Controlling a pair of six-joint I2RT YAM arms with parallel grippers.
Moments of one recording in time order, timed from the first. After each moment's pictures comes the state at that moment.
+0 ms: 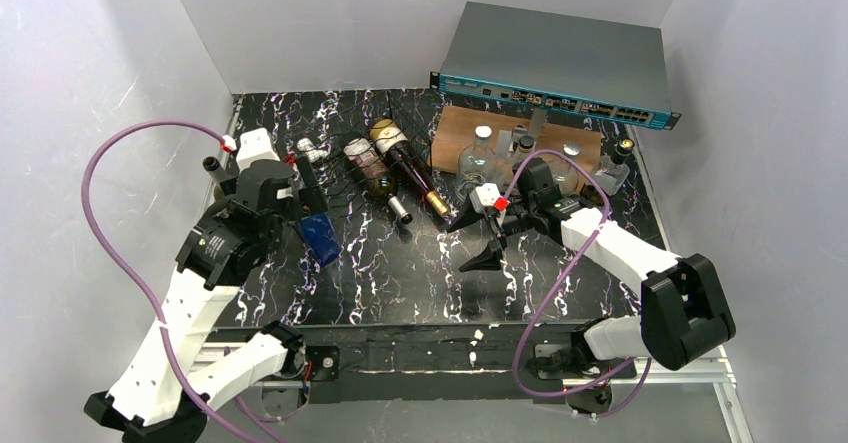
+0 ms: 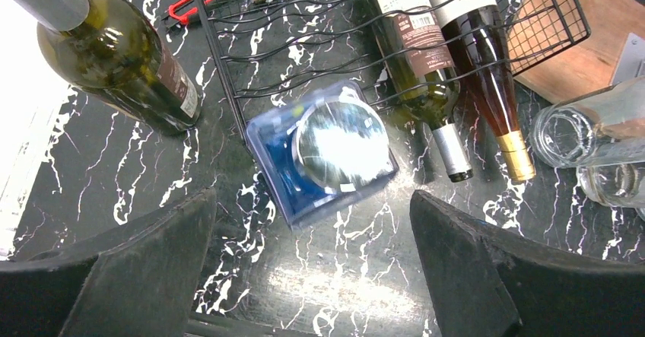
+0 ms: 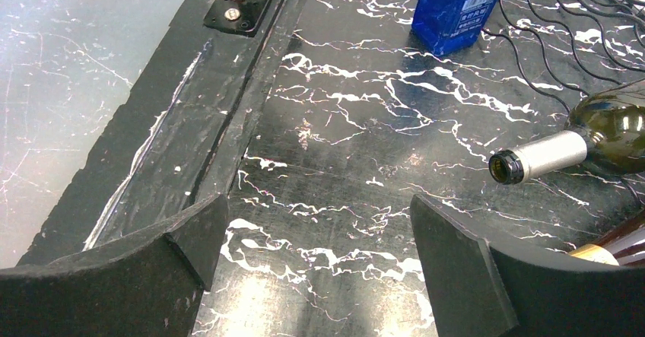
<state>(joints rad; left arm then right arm) -0.50 0.89 1.26 -1.04 -0.56 -0.54 0.50 1.33 0.81 -0.28 -1.28 -0.79</state>
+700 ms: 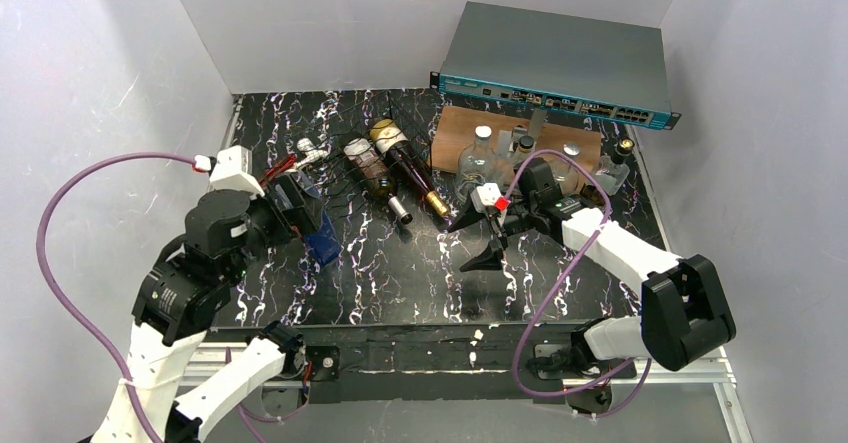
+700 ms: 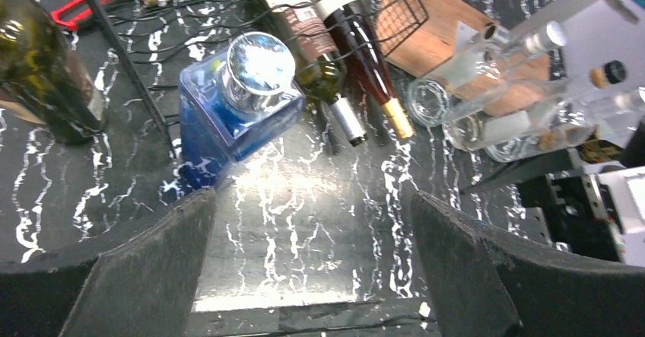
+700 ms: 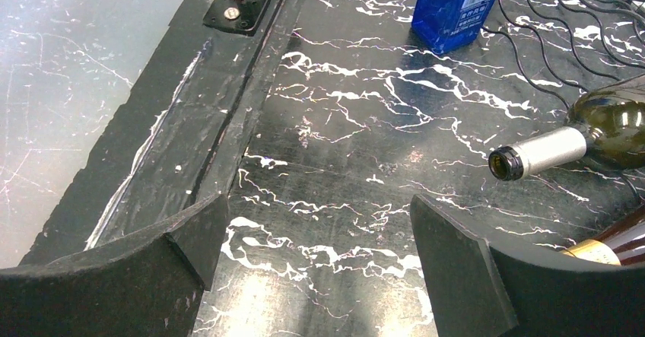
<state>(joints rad) -0.50 0.71 1.29 -1.04 -0.33 -0.55 0.49 1.33 0.81 -0.28 -1.28 -0.79</state>
